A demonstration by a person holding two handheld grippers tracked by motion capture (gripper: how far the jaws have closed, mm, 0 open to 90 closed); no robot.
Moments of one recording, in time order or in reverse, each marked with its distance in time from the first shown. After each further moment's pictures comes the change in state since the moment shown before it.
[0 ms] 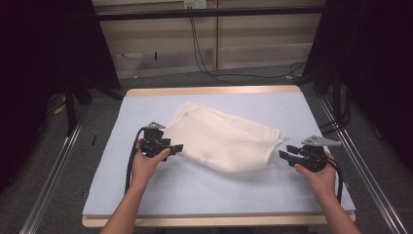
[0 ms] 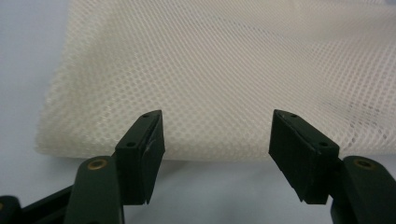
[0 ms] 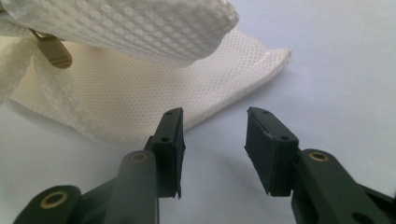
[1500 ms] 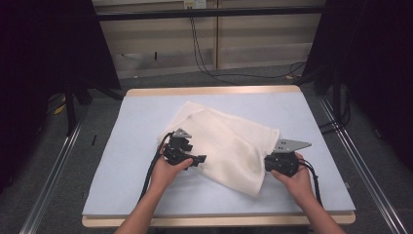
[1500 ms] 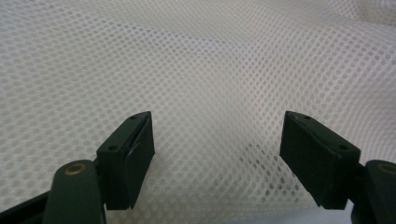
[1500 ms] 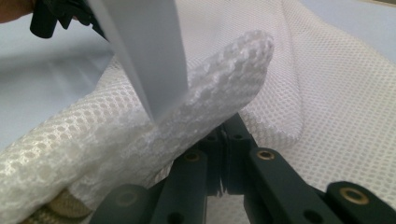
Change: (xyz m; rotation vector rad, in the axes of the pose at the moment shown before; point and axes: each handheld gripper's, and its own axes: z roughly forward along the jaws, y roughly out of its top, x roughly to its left) left arm -0.056 0.005 0.034 0.034 -0.117 0.144; right arm 0.066 0.016 0.030 -0.047 0.348 -0.187
